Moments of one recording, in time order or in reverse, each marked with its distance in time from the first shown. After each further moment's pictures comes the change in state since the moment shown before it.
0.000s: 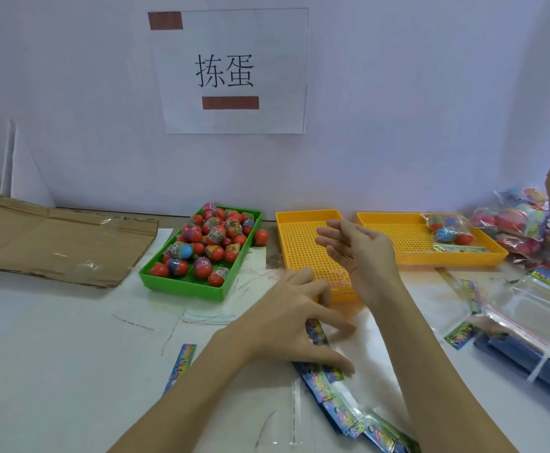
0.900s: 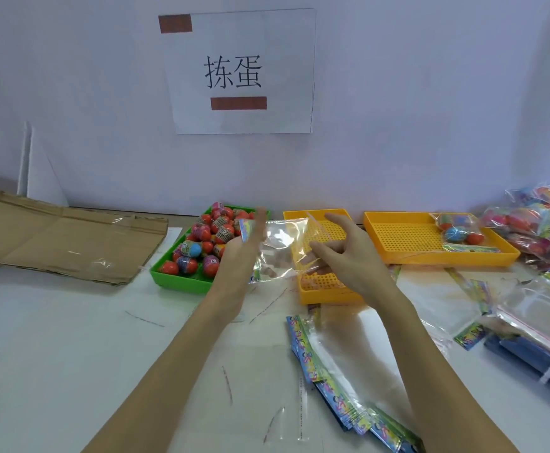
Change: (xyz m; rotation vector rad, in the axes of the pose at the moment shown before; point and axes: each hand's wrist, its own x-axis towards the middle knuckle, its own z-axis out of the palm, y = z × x) left_hand -0.006 -0.043 -0.035 -1.093 0.618 -0.875; right_hand 0.005 0.015 0.002 -0.525 -0.322 -0.215
